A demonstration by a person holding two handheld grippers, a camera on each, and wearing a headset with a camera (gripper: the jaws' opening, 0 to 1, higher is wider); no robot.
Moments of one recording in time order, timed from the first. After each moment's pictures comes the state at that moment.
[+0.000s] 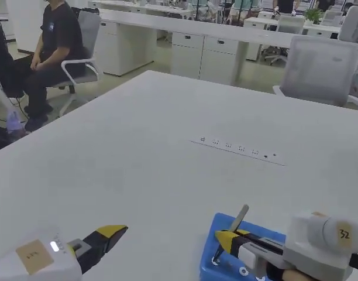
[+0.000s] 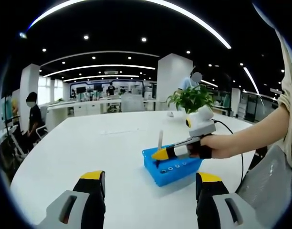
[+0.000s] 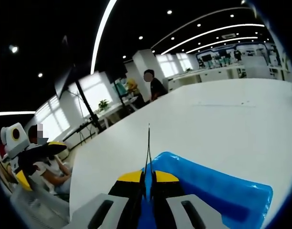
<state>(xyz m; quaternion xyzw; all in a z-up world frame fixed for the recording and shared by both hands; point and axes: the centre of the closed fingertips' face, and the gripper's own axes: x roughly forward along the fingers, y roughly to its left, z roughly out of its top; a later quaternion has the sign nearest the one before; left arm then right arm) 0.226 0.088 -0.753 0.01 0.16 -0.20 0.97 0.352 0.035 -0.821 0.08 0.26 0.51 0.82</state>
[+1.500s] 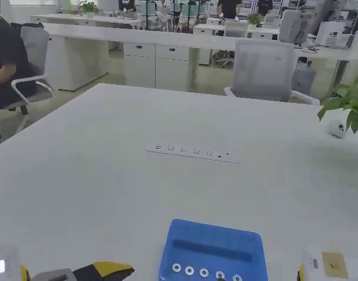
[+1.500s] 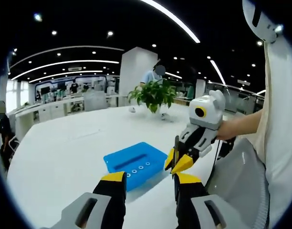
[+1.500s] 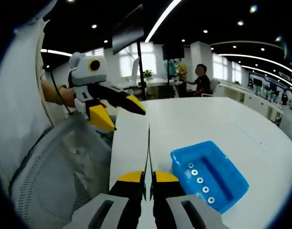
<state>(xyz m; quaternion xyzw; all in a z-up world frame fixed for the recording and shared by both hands) 0.205 0.019 -0.732 0.04 0.19 -0.40 0.90 0.205 -0.028 -0.789 -0.17 0.21 0.66 0.70</state>
